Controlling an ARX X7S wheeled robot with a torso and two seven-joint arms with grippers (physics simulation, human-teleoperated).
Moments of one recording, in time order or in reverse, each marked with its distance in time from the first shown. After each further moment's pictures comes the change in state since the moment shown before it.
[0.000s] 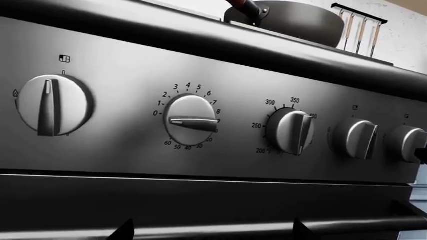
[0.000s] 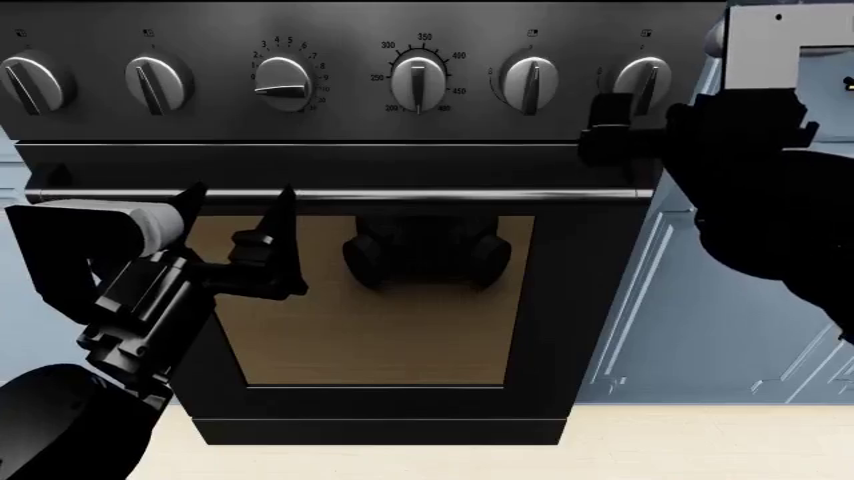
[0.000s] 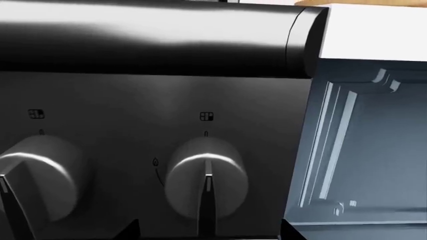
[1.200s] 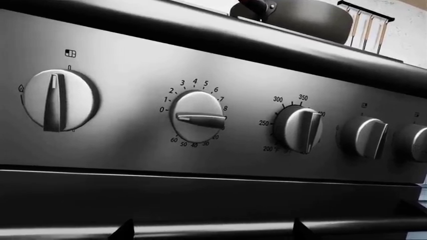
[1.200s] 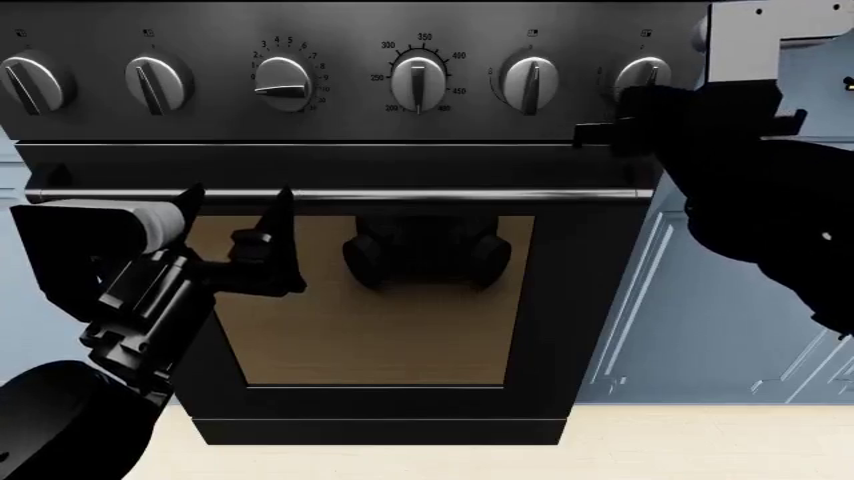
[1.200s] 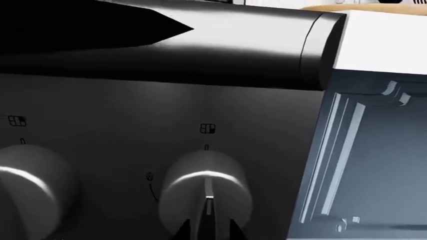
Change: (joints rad) left arm -0.003 -0.001 0.011 -0.029 0.011 0.016 0.006; right arm 0.036 -0.039 -0.051 0.095 -0.097 -0.036 -0.077
